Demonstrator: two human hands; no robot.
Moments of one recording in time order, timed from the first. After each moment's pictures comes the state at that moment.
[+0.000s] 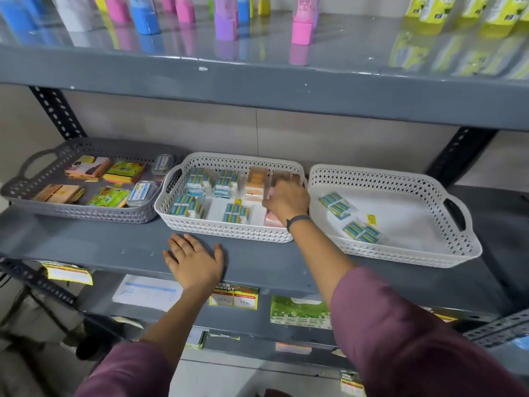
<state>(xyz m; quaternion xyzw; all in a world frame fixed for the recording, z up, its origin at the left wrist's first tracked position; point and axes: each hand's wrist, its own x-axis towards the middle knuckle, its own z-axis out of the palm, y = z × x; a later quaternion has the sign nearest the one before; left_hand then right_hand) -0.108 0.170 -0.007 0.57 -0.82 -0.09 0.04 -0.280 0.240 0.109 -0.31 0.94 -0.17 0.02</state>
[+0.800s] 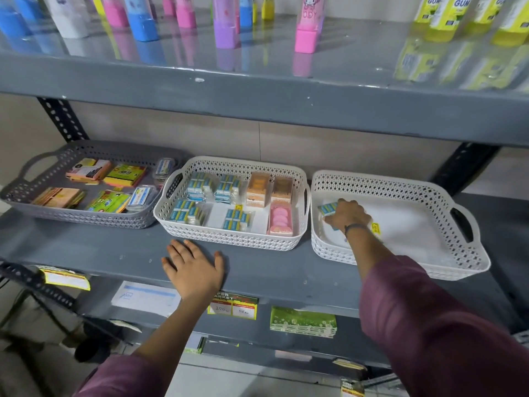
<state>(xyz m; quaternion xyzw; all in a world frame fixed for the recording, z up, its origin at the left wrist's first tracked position) -0.109 0.168 -0.008 0.57 -0.81 -0.08 0.04 -0.391 0.317 0.066 -0.18 0.97 -0.08 0.11</state>
